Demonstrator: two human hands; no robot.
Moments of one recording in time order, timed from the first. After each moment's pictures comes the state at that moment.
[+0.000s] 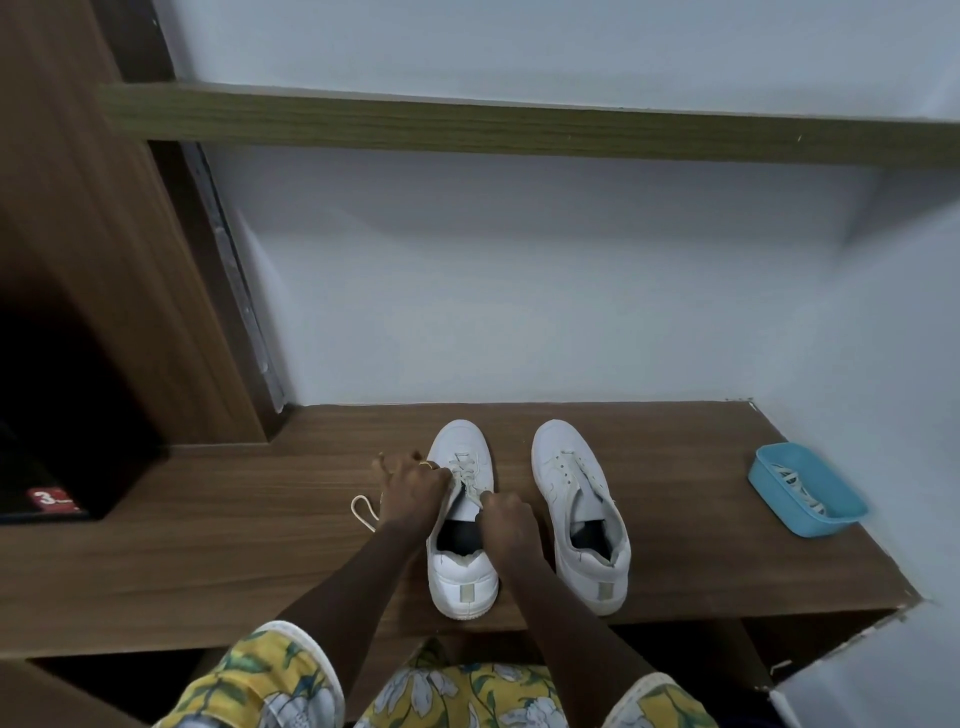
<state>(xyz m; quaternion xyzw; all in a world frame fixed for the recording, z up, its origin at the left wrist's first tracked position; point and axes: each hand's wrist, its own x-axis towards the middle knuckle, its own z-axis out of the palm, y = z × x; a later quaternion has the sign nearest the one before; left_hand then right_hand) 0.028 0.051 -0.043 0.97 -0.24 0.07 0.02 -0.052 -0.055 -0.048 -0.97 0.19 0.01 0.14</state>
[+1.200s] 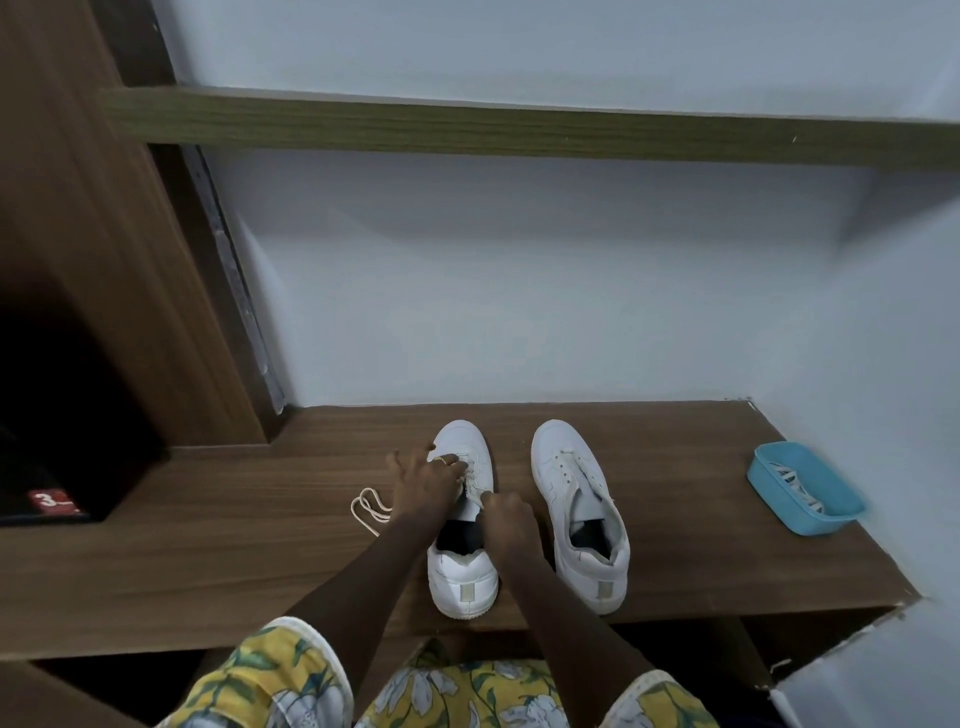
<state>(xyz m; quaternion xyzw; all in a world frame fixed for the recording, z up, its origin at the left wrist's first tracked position) 0.026 0.037 -0.039 0.96 -0.27 0.05 0.02 -0.054 -0.056 -0.047 -0.97 0.19 0.01 0.15</state>
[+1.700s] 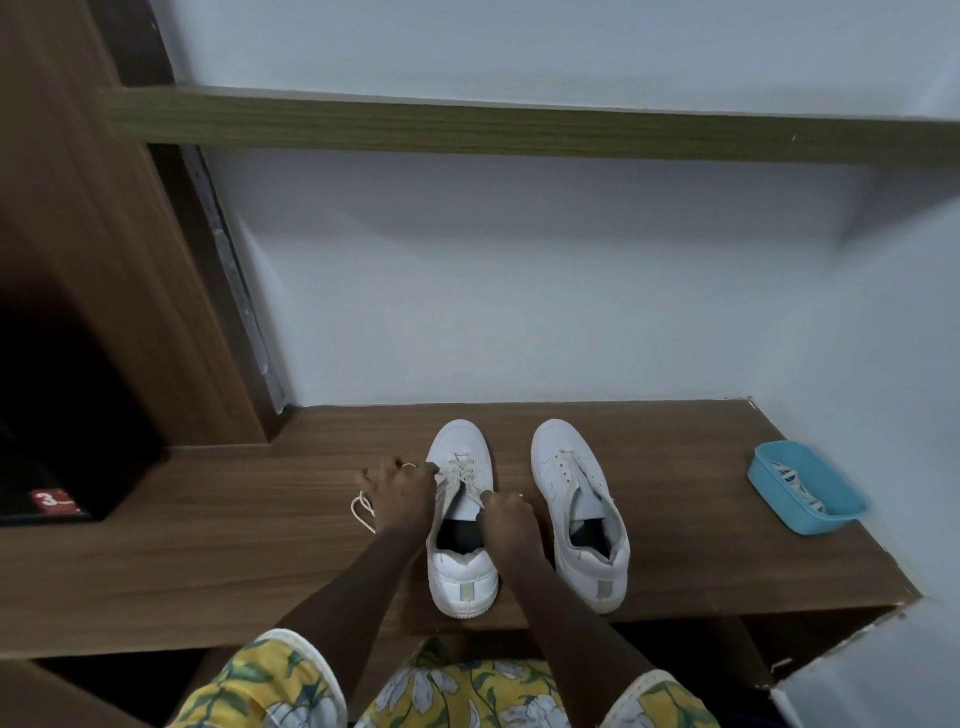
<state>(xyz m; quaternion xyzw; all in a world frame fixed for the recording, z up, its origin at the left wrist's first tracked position) 0.021 0.053 -0.047 0.98 -0.14 0.06 0.11 -0.054 -0.057 -0.049 -0.97 0.19 0.00 0.14</state>
